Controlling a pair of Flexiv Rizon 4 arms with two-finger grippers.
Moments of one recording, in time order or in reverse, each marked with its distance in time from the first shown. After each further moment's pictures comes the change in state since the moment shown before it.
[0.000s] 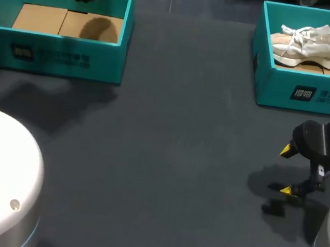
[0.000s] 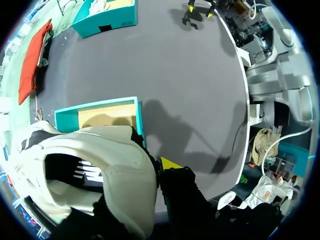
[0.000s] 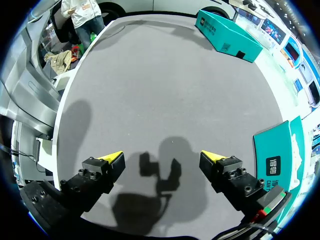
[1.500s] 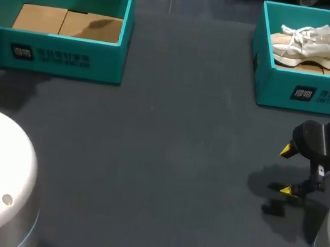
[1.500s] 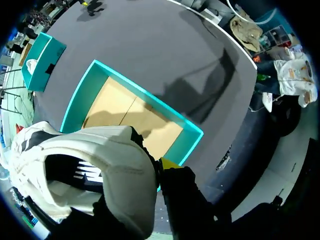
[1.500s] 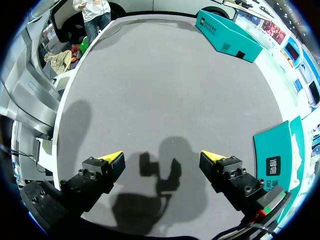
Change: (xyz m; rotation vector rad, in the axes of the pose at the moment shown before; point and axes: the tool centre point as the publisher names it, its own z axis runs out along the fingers) left arm -0.090 0.145 0.016 -0.067 -0.119 0.928; right arm 0.000 0.000 0.000 0.000 0.000 0.000
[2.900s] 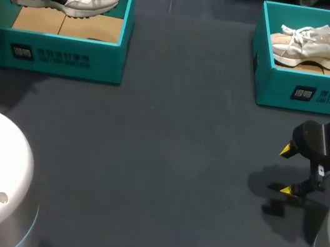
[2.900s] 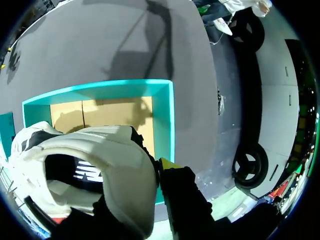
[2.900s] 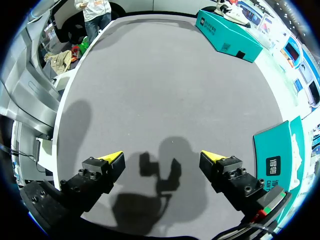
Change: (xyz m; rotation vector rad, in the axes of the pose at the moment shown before) left arm 0.028 0.046 0.078 -0.119 0.131 0.614; right arm 0.000 0.000 0.000 0.000 0.000 0.000
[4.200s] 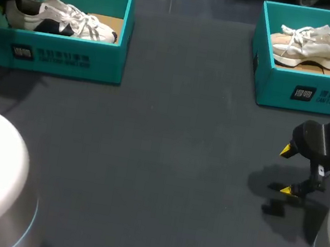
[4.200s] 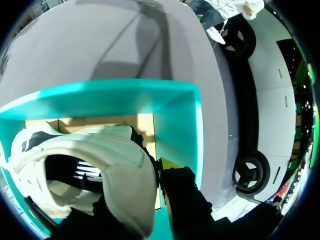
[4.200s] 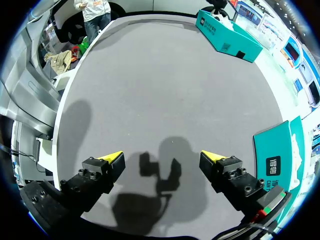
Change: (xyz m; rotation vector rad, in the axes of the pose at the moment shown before) left arm -0.014 -0.038 0.100 0.152 0.074 0.036; right arm 0.000 0.000 0.000 0.000 0.000 0.000
